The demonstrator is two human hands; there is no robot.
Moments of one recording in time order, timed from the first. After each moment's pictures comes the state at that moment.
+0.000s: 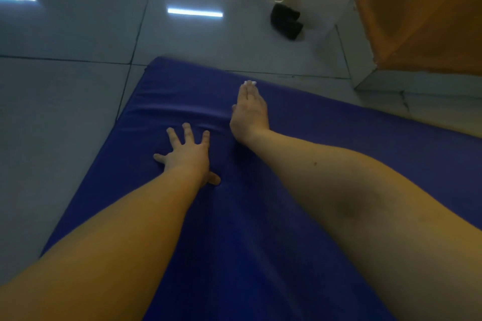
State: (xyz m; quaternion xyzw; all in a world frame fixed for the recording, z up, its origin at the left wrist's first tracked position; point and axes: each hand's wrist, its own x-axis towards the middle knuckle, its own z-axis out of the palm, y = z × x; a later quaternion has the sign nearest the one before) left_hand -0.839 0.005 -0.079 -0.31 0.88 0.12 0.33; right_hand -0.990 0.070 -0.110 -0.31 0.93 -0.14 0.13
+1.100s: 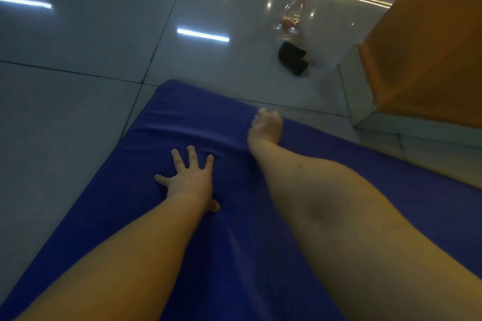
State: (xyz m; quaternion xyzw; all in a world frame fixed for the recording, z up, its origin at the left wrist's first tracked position) left_hand -0.838 0.004 -0.076 -0.30 0.88 0.14 0.33; right_hand -1.039 0.051 -0.117 -0.16 0.97 -0.20 0.01
